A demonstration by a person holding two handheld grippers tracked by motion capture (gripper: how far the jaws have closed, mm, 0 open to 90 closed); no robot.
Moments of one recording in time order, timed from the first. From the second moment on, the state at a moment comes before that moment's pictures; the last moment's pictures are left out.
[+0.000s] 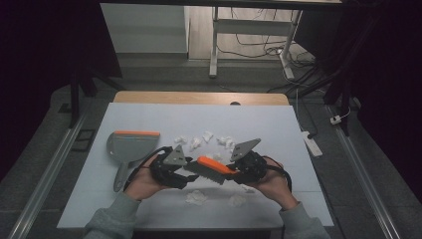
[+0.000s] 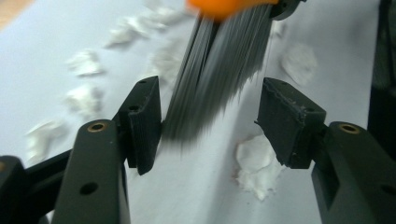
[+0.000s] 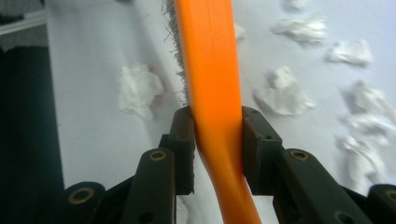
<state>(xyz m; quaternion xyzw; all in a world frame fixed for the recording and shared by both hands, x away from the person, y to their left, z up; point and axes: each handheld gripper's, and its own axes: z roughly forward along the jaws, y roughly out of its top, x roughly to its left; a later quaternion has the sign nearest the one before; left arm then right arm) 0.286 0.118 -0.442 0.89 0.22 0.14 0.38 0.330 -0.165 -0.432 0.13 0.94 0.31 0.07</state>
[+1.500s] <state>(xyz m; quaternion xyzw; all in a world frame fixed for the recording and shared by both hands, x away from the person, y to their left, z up) 0.245 0.241 -0.485 0.79 0.42 0.19 0.40 0.363 -0.249 -0.419 0.31 0.87 0.37 0.14</state>
